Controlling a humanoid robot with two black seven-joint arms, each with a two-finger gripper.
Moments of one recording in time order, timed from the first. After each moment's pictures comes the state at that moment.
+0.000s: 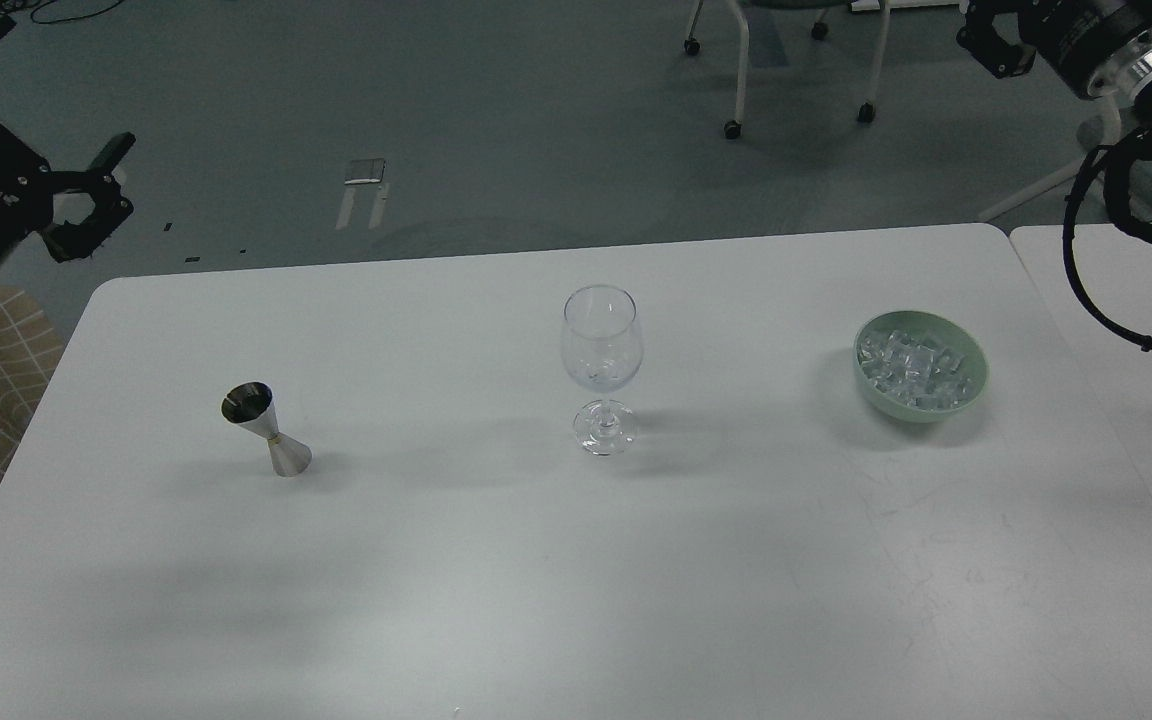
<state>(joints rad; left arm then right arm) -0.63 1.21 -0.61 -1.53 -0.37 -0.18 -0.35 1.05 -0.50 0.71 0.64 -0.23 0.38 0.24</state>
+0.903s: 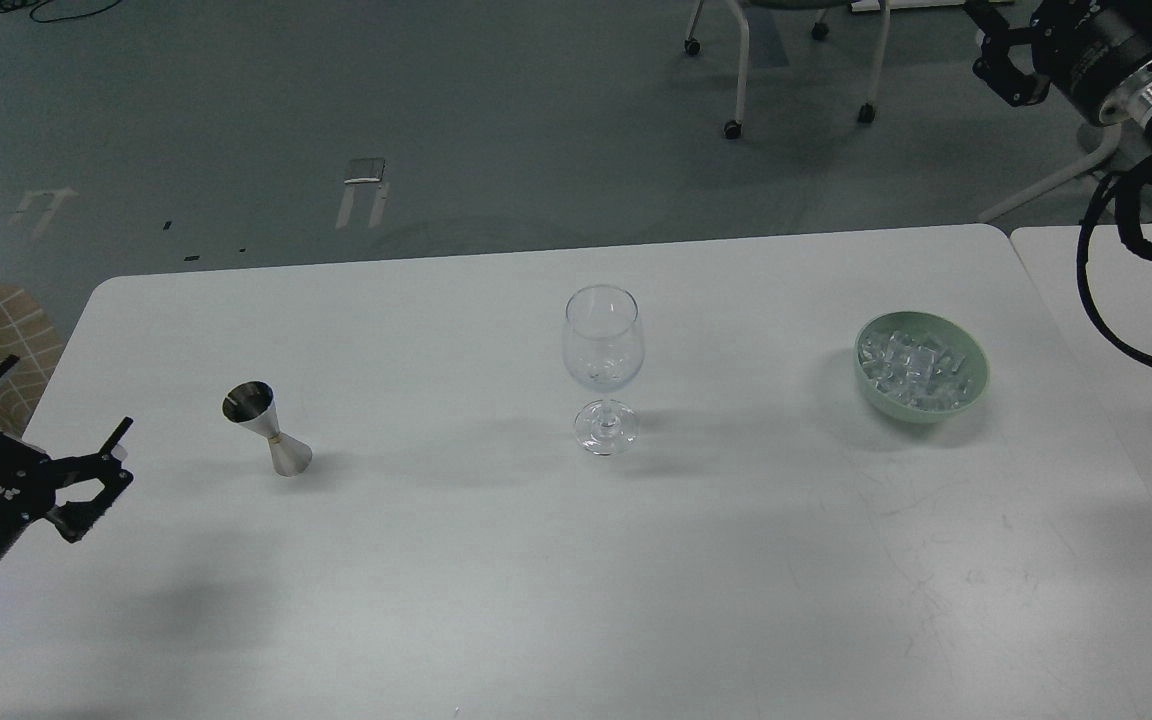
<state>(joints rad) -0.04 1.22 -0.60 -1.55 -0.62 -0.49 -0.49 1.01 -0.52 0.71 0.64 -0.23 0.37 0.23</state>
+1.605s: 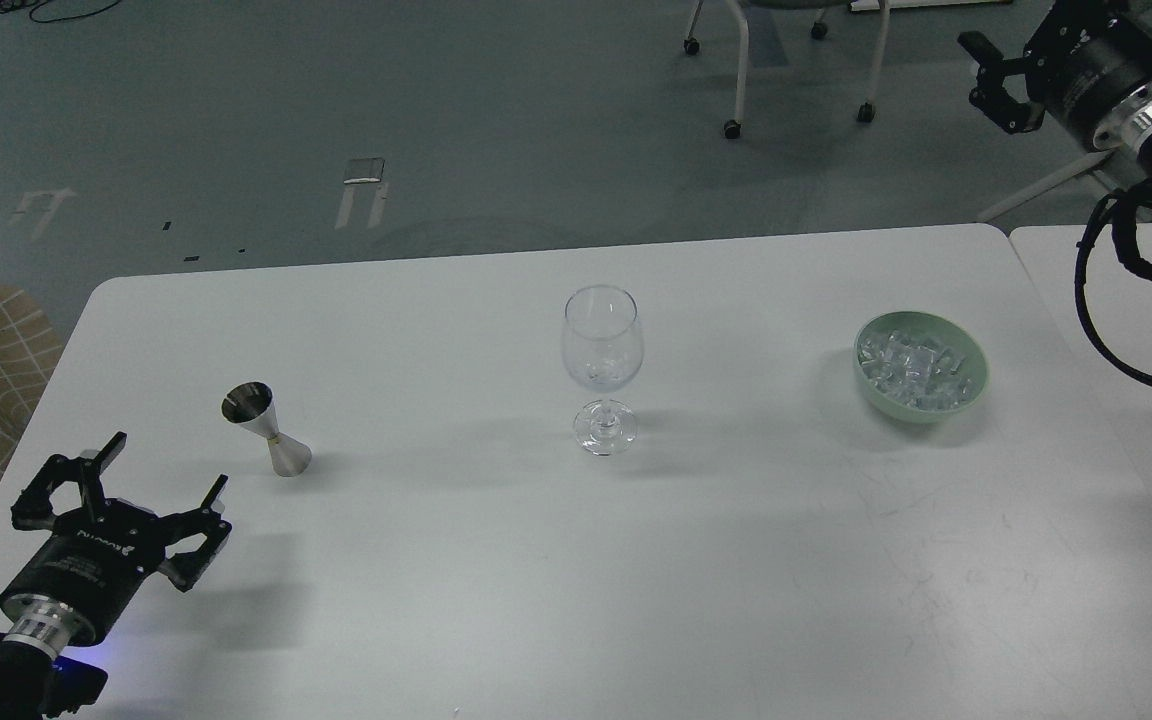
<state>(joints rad) -0.01 0.95 -0.60 -1.47 -0.62 -0.47 -0.49 0.98 -0.52 0.71 0.64 -0.23 0.37 0.21</state>
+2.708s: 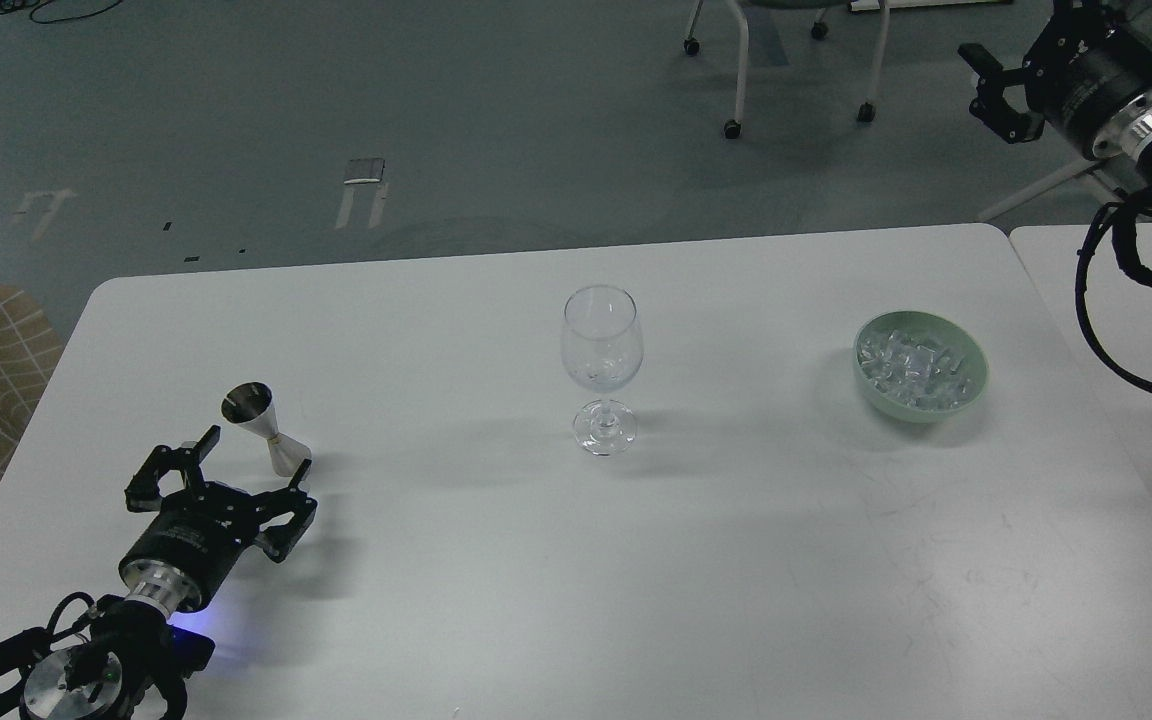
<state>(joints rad) -0.14 0.71 -0.61 -1.33 -0.69 -0.36 -0.38 0.97 -0.52 0.71 0.64 -0.23 0.36 0.20</state>
